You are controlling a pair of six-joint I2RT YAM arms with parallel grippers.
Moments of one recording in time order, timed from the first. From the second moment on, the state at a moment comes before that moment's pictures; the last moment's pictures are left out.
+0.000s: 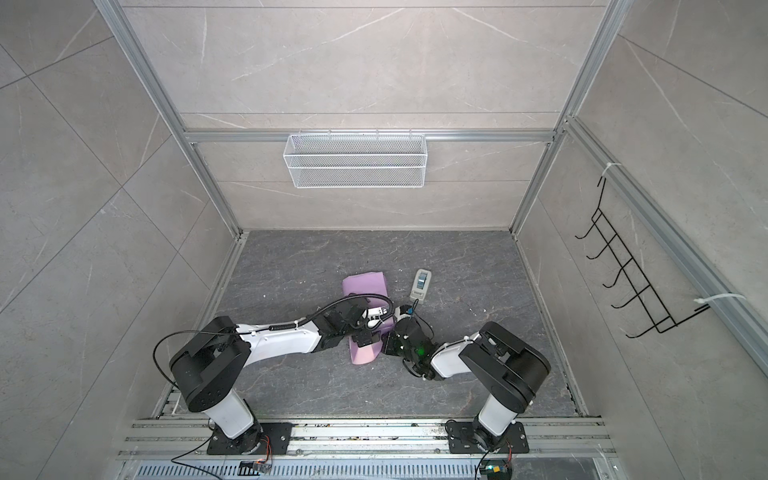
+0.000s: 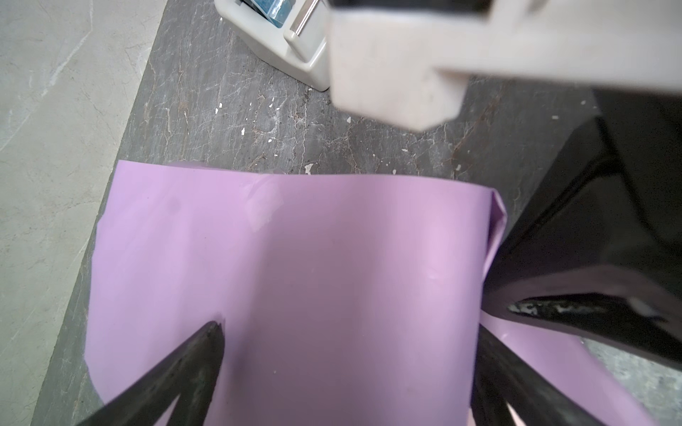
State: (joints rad) left arm -0.86 1.69 0.90 0.02 -0.14 0.60; right arm 0.77 1.68 0.47 0.56 -0.04 0.83
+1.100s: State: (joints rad) left arm -0.87 1.69 0.89 0.04 -0.15 0.61; right arm 0.82 1.64 0.37 0.67 -0.05 0.87
